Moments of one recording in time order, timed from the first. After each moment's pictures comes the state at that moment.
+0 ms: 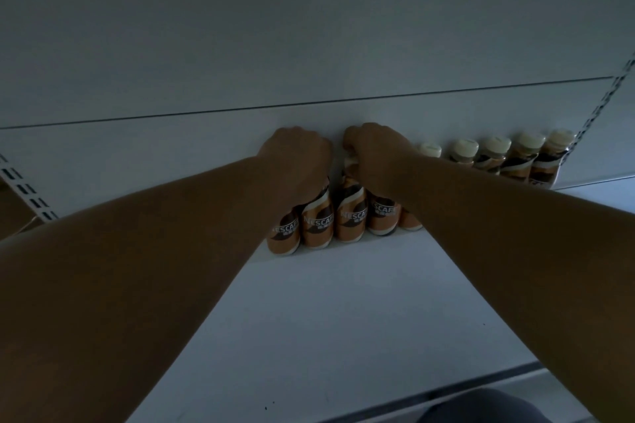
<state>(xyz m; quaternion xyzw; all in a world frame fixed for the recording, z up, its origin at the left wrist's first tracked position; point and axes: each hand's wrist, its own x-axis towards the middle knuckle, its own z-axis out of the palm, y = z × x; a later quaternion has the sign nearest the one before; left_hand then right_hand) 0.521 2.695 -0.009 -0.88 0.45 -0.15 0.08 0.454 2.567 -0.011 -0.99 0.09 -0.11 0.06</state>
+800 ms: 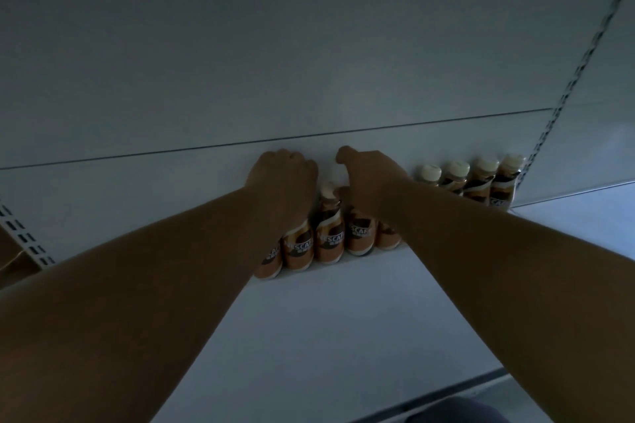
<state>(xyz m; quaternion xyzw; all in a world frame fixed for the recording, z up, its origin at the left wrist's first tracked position) 0.507 2.686 0.001 -0.88 0.42 -0.19 0.12 0.422 2.559 0.010 -0.98 0.12 -0.11 0.11</state>
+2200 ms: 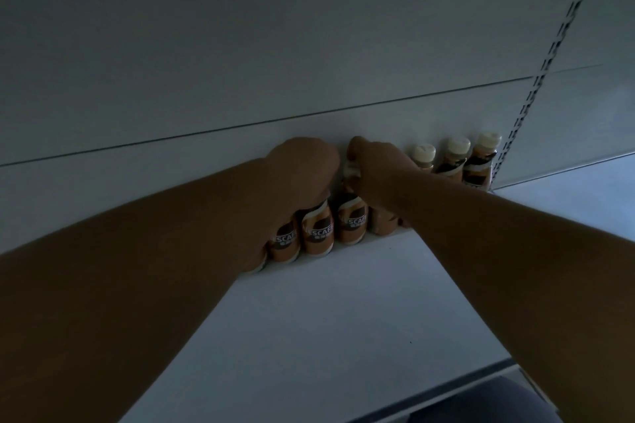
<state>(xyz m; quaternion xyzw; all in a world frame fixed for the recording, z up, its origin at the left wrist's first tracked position) 0.485 2.571 0.001 -0.87 0.49 -0.05 0.08 0.405 2.457 -0.017 -0.97 0.16 -0.11 0.14</state>
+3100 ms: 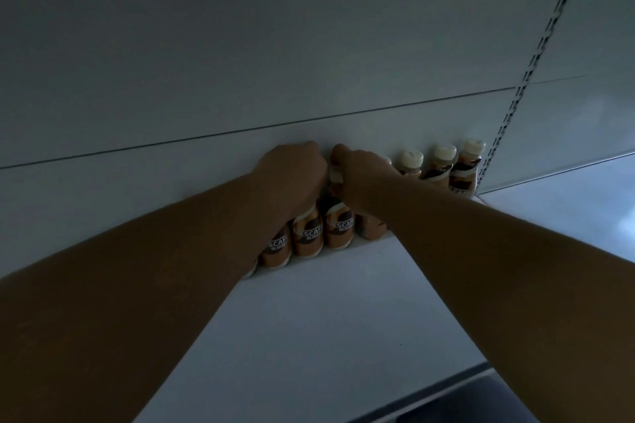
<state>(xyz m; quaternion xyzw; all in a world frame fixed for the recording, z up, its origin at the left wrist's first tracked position) 0.487 2.576 -0.007 -0.86 0.49 -0.15 0.10 0.414 2.463 -0.018 -0.98 0.15 -0.09 0.13</state>
